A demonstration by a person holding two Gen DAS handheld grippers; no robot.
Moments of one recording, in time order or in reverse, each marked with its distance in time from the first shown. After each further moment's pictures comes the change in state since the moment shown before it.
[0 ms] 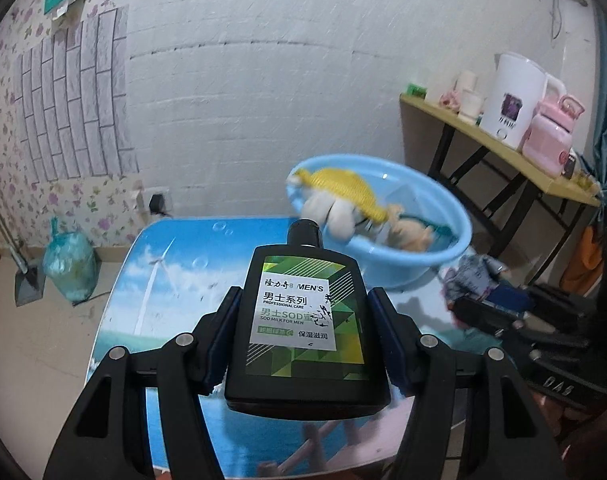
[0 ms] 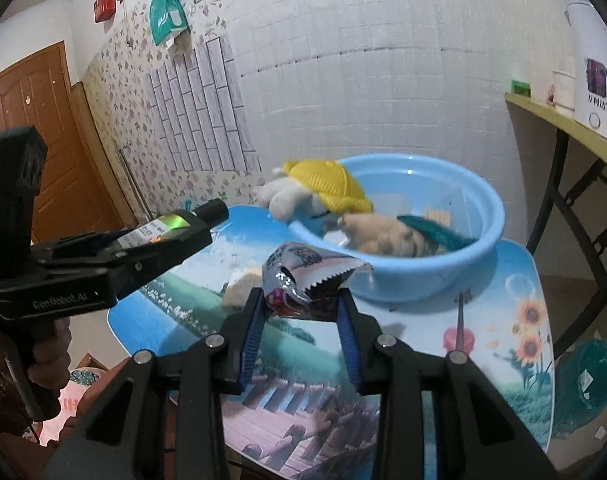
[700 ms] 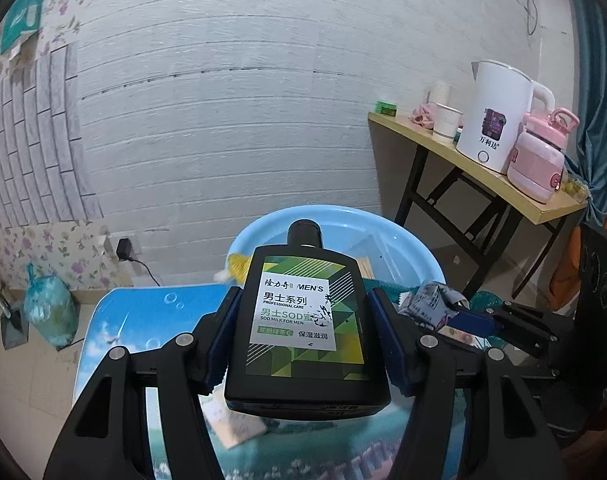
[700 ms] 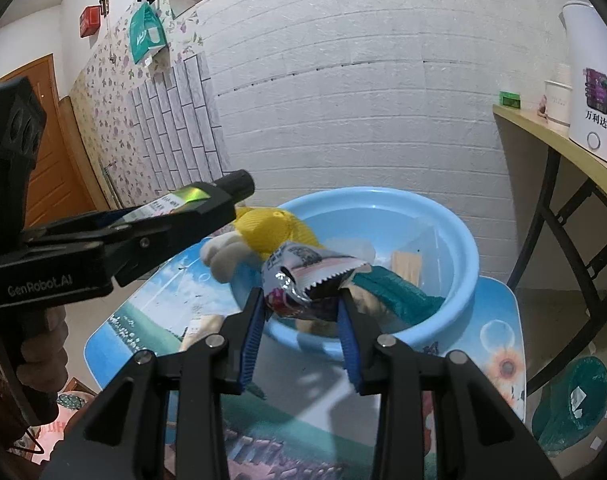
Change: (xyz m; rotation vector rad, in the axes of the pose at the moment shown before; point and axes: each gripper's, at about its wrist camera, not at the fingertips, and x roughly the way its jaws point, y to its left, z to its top) left arm 0.047 -0.050 0.072 0.081 -0.042 -0.066; right arm 0.021 -0.047 0.047 0.022 -0.037 -0.030
